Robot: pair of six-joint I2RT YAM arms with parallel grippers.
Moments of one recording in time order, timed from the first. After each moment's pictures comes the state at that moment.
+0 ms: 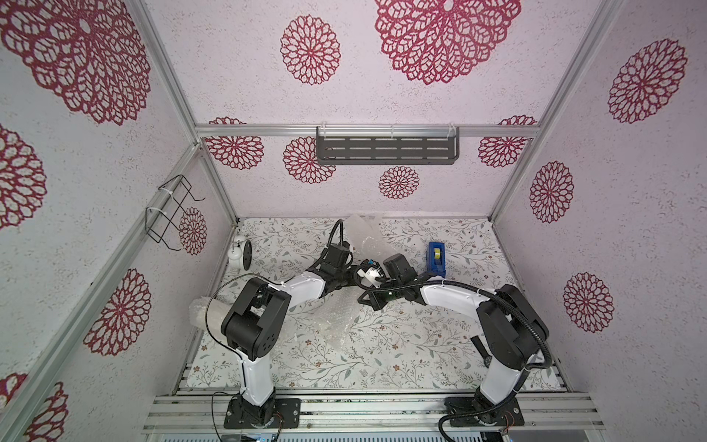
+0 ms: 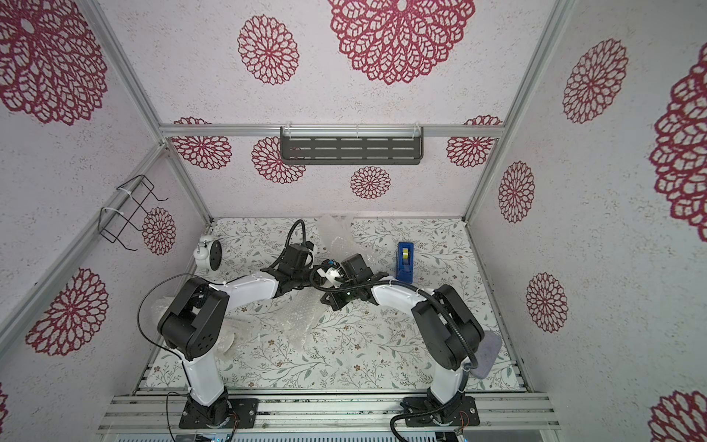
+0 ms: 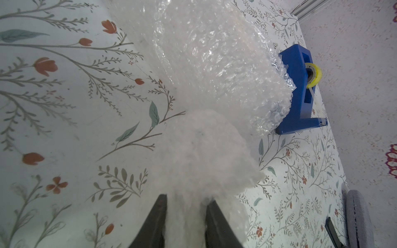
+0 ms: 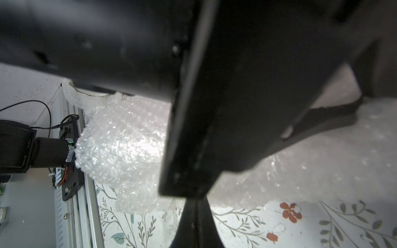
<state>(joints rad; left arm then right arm) -0.52 1.89 1.12 -0.02 0.19 -0.53 0.68 1.78 1.11 -0.18 -0.56 0.10</state>
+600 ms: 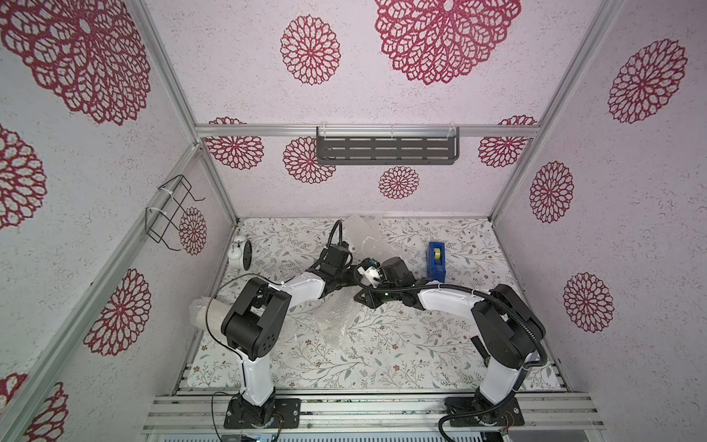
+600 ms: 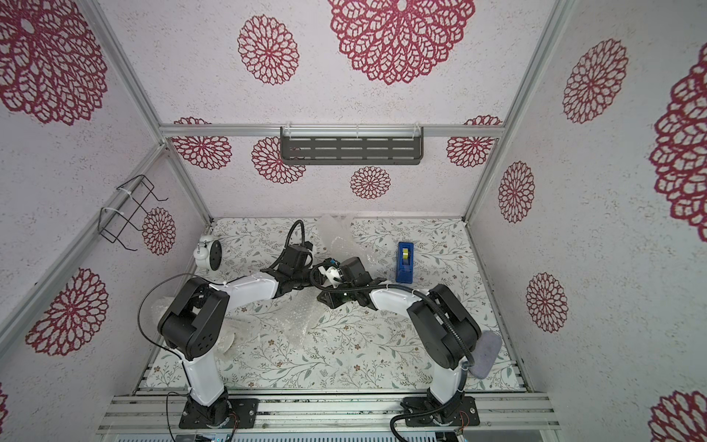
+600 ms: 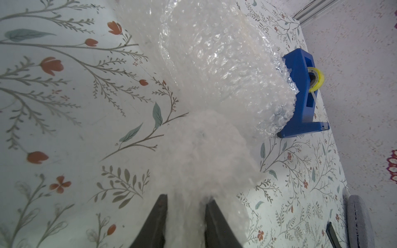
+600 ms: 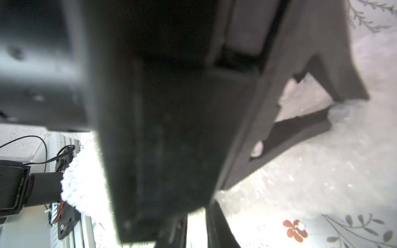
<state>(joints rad) -0.52 1.89 1.11 0.00 0.18 -0.54 0.70 1.78 1.04 0.00 -0.47 0.27</state>
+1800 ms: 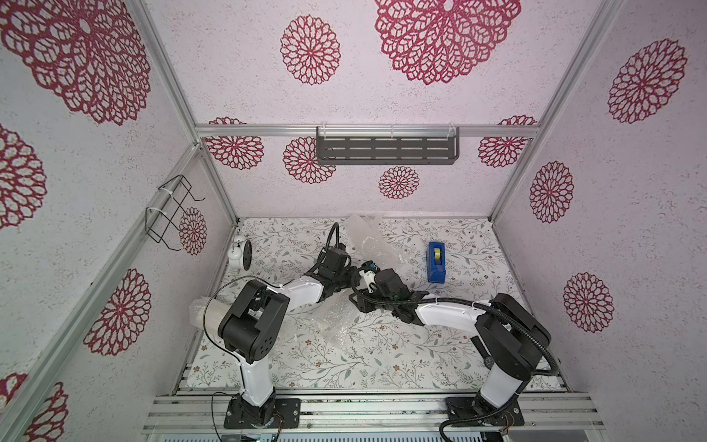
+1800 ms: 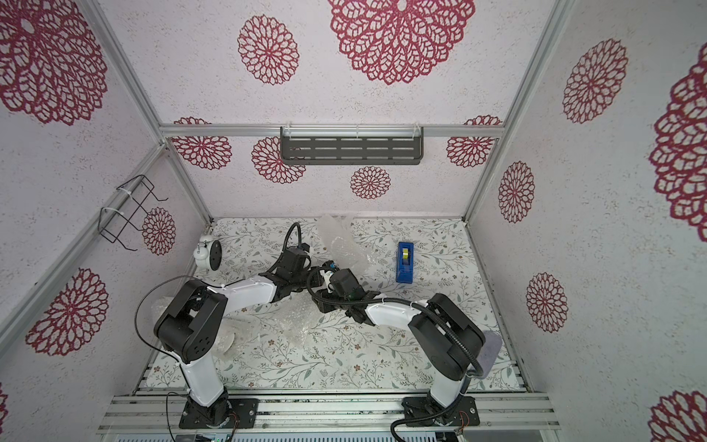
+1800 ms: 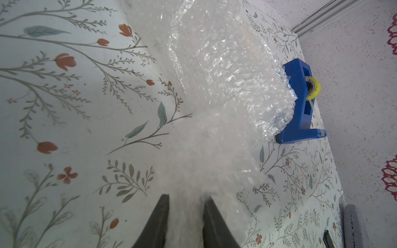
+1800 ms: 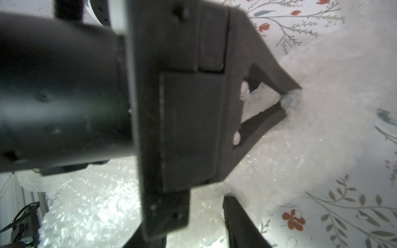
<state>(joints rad) -0.52 1.86 1.05 0.06 0.15 -0.59 0.82 1.72 0.96 0.15 -0.14 0.47</state>
